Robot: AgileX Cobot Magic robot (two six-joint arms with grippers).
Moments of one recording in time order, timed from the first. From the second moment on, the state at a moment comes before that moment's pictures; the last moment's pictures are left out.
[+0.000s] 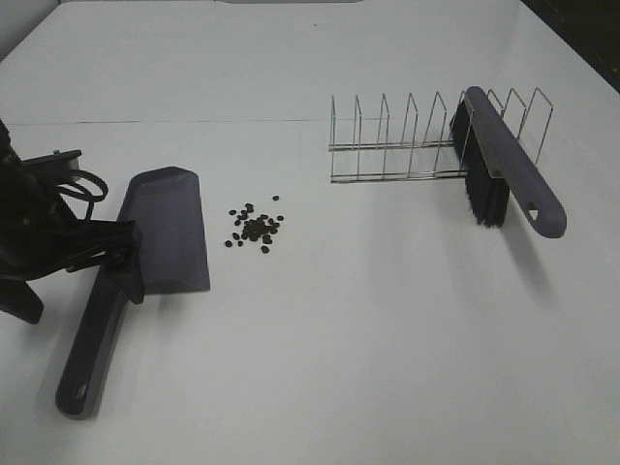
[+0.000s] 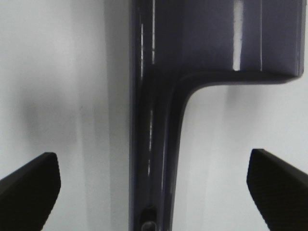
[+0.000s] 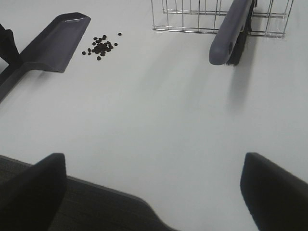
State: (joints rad) left arm -0.26 1.85 -0.98 -0.26 0.74 -0.18; right arm 0.09 0.00 -0.46 0.19 1.12 -0.10
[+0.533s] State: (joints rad) left arm -0.26 1.91 -0.98 -0.25 0.72 -0.19; right arm 0.09 0.00 -0.46 0.19 1.12 -0.10
